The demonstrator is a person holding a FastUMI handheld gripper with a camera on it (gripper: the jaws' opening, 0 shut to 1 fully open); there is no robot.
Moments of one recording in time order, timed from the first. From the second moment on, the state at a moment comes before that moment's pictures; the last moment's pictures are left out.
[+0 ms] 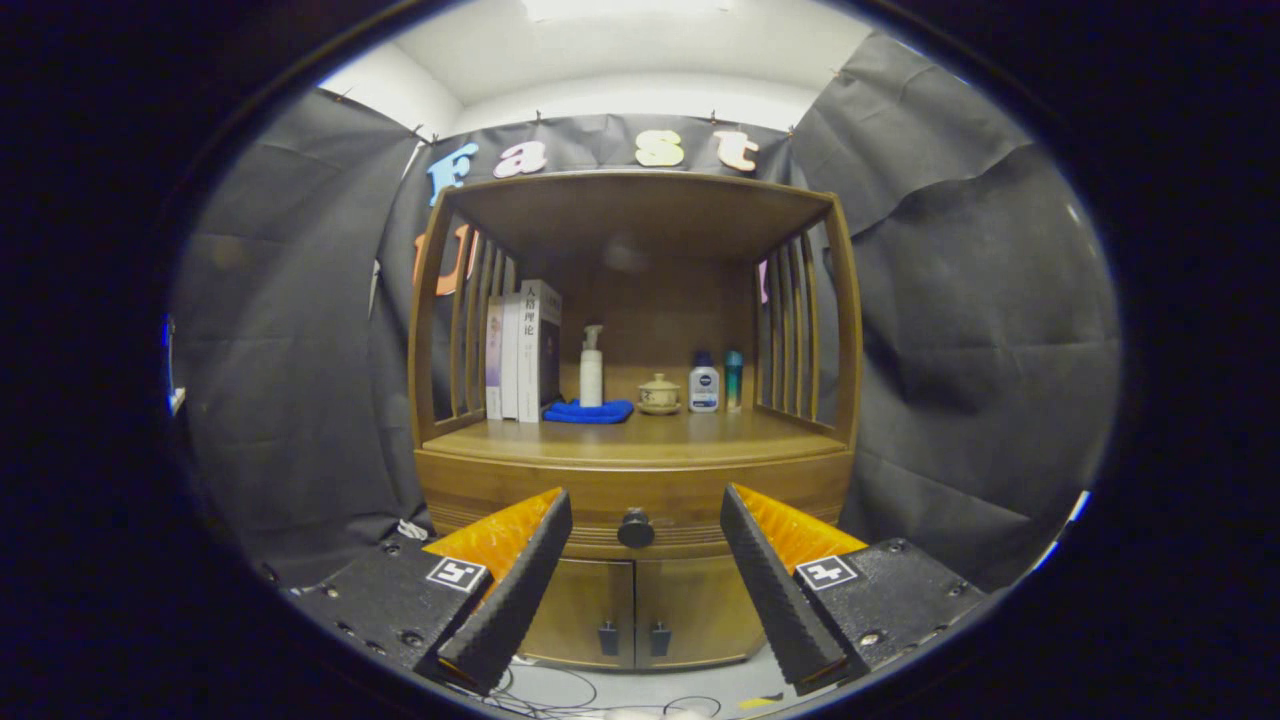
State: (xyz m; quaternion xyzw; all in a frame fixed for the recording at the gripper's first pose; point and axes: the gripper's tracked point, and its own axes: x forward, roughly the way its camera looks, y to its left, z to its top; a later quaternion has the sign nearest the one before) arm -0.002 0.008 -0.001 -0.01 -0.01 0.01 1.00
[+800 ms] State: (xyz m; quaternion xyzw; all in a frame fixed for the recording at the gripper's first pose) arm 0.032 0.005 -0.062 -0.03 0.00 0.02 1.00
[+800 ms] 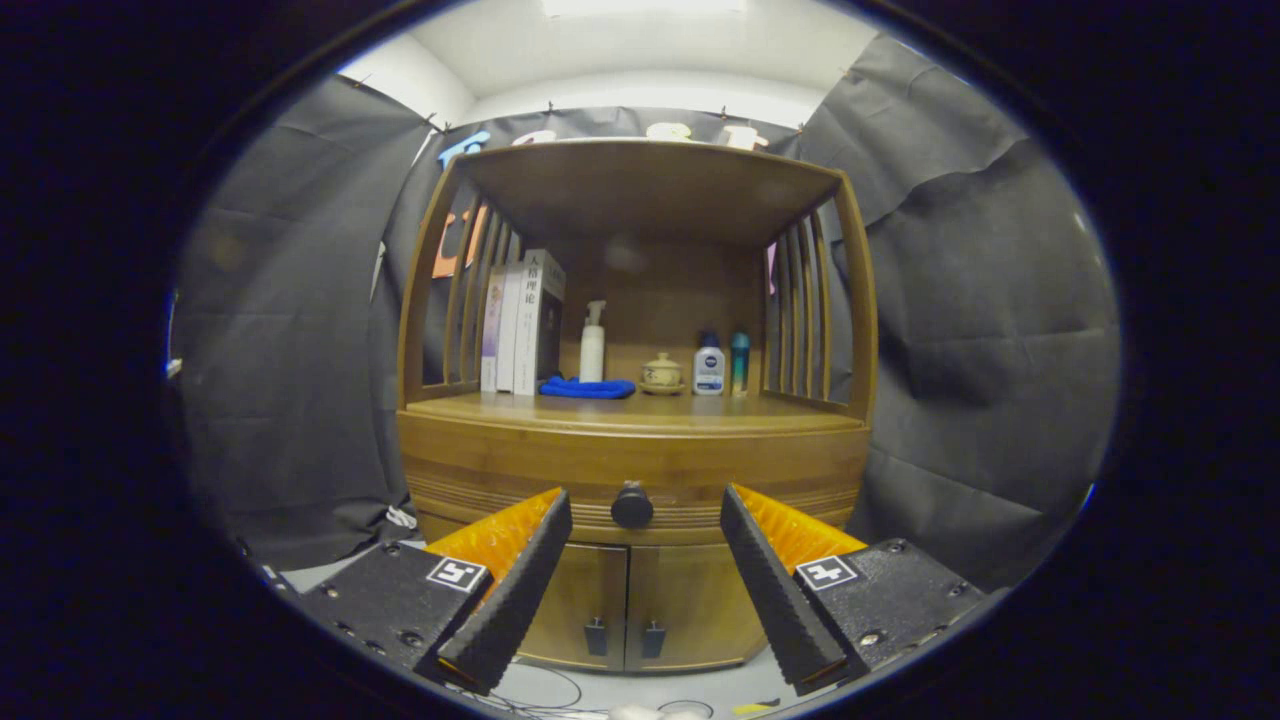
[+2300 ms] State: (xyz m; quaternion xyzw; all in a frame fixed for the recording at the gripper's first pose) arm 0.176 0.016 -0.121 -0.01 0.08 0.02 1.00
